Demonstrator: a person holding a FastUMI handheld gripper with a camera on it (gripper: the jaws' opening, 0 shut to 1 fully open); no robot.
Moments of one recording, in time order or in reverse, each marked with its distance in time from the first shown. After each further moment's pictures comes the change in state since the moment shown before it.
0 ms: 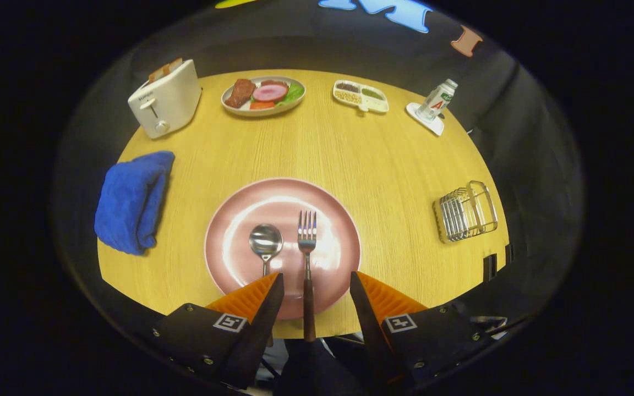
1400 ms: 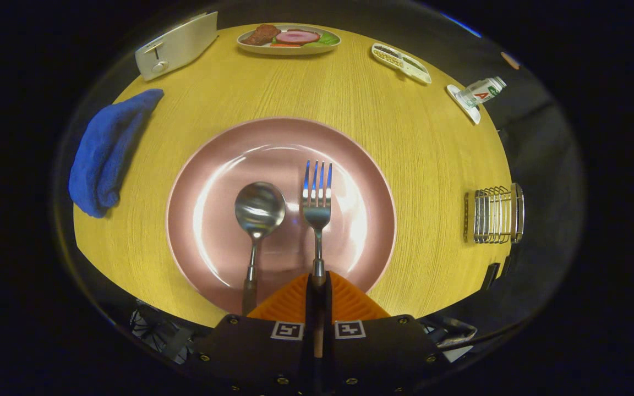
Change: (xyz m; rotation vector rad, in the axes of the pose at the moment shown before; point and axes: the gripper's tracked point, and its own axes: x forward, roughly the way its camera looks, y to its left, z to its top) arm 0.044 0.002 -0.016 -0.150 0.172 -0.046
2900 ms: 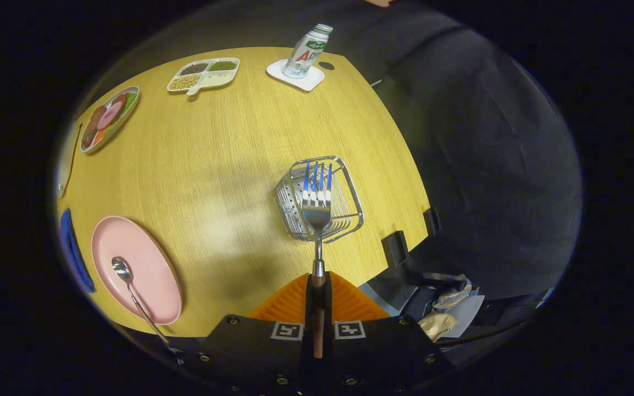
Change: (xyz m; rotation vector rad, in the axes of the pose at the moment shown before) arm -0.038 -0.249 -0.023 0.428 0.109 -0.235
